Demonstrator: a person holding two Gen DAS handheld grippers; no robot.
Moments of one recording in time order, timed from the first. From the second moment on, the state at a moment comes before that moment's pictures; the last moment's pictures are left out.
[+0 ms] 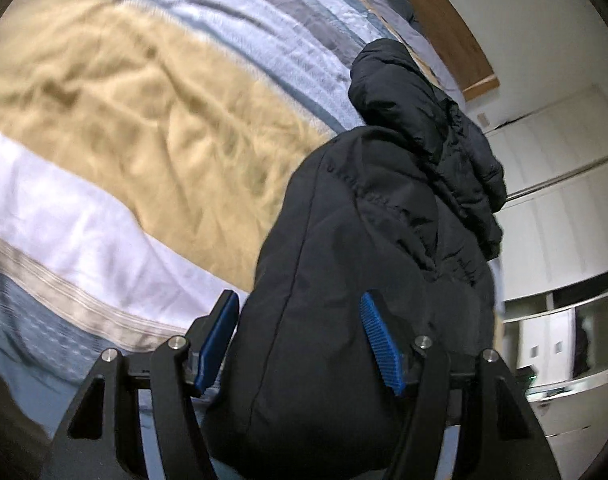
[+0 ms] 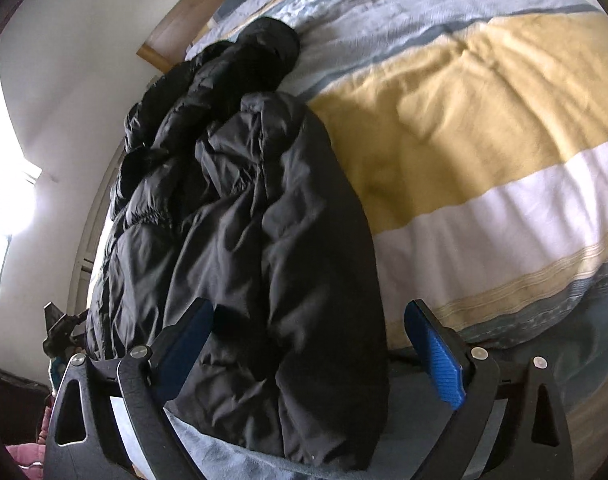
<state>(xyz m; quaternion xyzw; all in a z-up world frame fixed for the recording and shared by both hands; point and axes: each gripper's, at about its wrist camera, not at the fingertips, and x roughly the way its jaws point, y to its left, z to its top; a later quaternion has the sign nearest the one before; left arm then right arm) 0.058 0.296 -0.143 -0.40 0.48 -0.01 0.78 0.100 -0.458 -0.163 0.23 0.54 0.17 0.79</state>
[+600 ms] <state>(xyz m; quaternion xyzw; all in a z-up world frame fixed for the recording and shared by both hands) 0.038 0.268 -0.177 -0.52 0.44 -0.17 0.71 0.114 -0.422 -0.184 0.23 0.57 0.22 0.75</state>
